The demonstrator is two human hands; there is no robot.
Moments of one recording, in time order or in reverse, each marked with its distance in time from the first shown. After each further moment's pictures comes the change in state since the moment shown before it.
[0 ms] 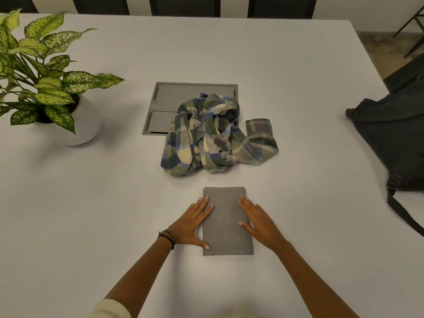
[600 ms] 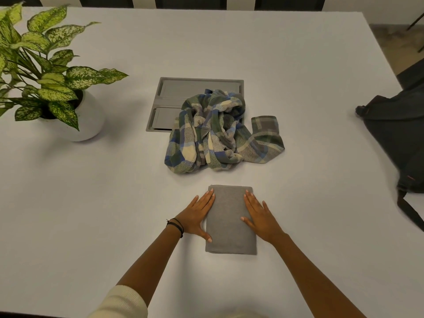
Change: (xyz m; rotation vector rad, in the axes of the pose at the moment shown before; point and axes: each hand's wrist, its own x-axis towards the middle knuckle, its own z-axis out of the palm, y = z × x) left_hand 0.019 -0.008 -0.012 0.035 -0.072 -0.034; right_hand 0.023 0.012 0.009 -0.122 -0.124 0.112
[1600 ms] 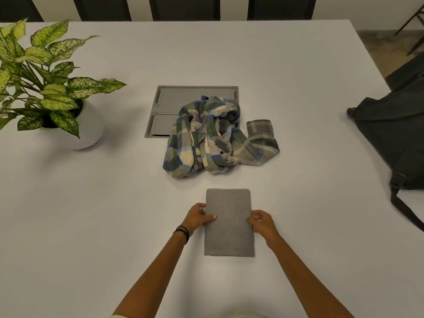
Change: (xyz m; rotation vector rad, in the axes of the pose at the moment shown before) left_hand 0.007 0.030 -0.003 -1.144 0.220 -0.629; right_hand -0.010 -0.016 0.003 0.984 0.231 0.633
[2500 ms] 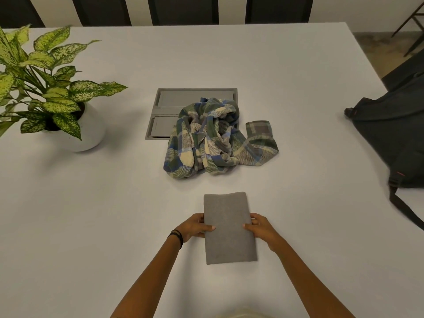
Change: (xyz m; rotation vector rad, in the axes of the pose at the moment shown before) left_hand -0.019 -0.007 -0.011 -0.092 -0.347 -0.063; right_hand -0.016 -0.001 -0.005 0.019 -0.252 -0.003
